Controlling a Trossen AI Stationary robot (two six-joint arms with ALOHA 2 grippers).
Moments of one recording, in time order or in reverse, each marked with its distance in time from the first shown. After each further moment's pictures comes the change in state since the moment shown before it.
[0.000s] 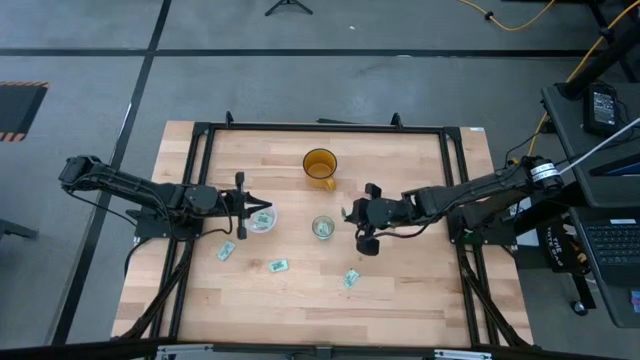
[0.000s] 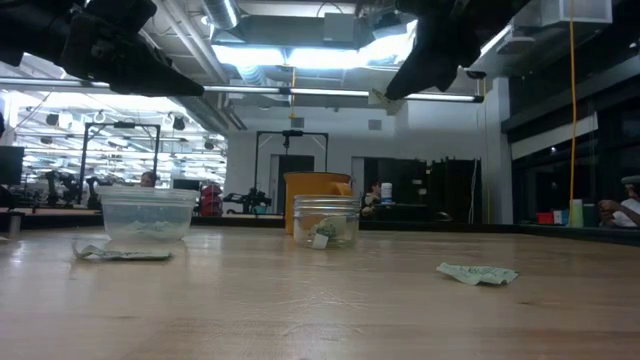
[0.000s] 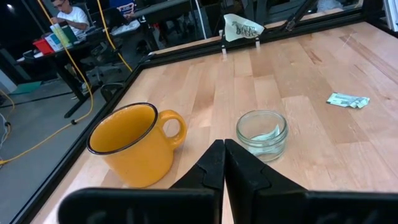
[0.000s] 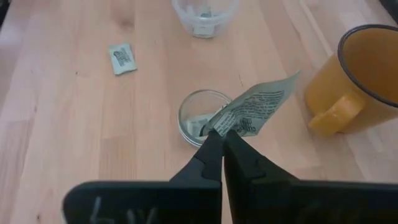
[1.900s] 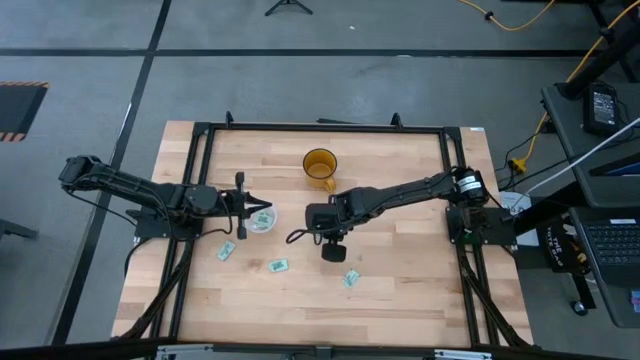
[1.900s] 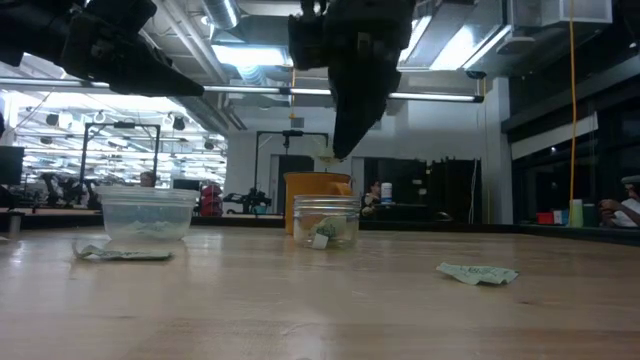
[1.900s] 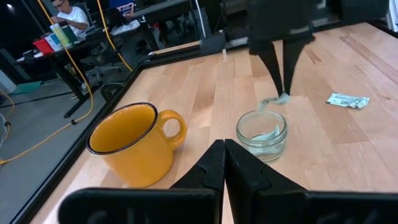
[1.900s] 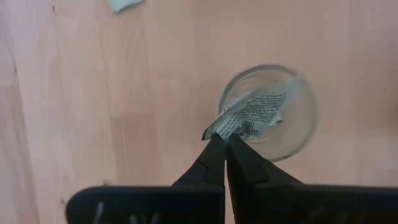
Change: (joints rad) left arm 0.000 0.000 0.000 0.000 0.000 -0.001; right arm -0.074 0.593 0.686 -0.579 -0.274 -0.006
